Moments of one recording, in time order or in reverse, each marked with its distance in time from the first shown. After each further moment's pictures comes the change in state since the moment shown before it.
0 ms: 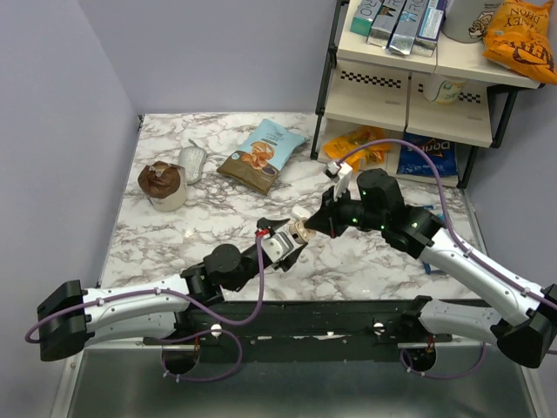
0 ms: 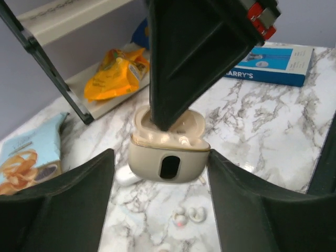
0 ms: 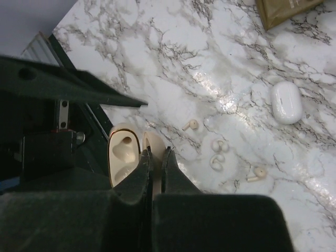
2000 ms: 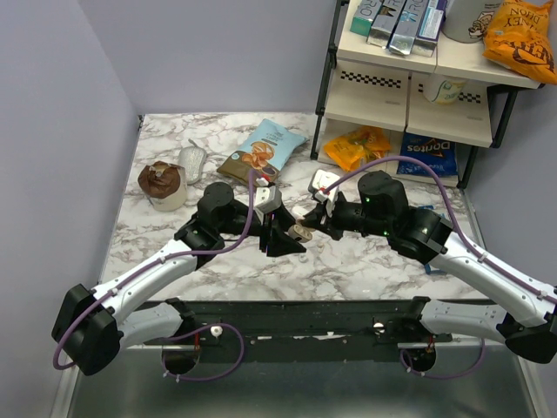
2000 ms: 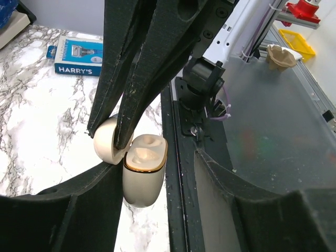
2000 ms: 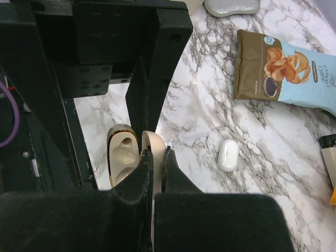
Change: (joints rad) left arm 0.488 0.171 0.296 -0.235 1.216 -0.452; right arm 0.154 -0.030 0.126 -0.068 0.070 -0.486
